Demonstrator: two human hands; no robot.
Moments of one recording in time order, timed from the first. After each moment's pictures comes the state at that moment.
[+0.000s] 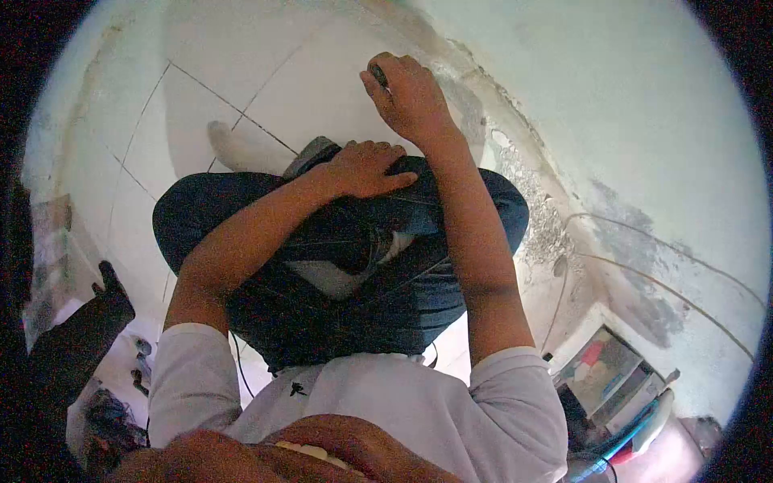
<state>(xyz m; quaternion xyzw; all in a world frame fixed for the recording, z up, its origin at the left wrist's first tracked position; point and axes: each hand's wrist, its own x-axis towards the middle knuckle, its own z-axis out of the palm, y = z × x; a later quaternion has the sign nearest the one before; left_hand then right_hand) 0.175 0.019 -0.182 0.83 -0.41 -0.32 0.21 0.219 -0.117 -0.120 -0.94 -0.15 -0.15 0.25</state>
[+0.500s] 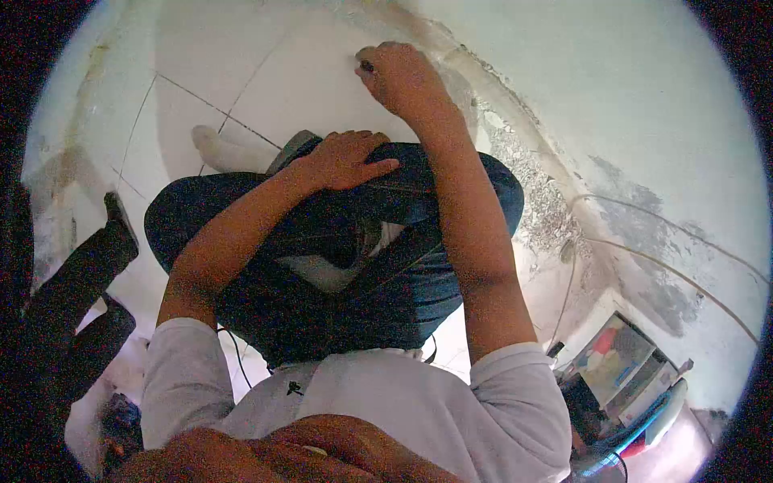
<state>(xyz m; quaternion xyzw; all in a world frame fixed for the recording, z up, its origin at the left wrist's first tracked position) 0.177 0.017 -0.188 0.81 -0.42 -0.32 0.23 0.217 -0.144 -0.119 -0.97 -0.10 -0.07 0.20</state>
